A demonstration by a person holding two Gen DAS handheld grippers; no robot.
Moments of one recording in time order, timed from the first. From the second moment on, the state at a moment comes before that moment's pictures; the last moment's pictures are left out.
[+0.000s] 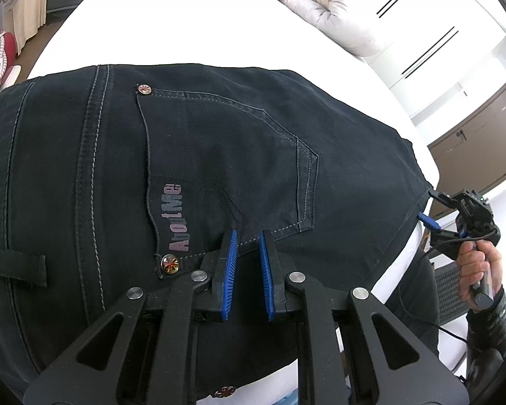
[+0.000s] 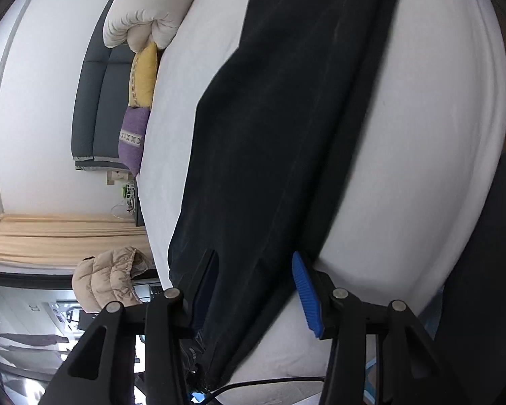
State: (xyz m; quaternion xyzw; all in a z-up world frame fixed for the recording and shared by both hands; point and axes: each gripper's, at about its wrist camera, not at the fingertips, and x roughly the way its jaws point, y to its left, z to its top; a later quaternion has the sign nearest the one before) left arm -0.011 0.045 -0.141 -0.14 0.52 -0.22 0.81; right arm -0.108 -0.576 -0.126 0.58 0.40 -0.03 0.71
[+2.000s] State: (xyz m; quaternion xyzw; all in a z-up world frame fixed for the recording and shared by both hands) left arm -0.017 0.046 -0.137 -0.13 0.53 -0.22 0.81; right arm -0.094 -0.659 -0.162 0.66 0.29 -0.05 0.69
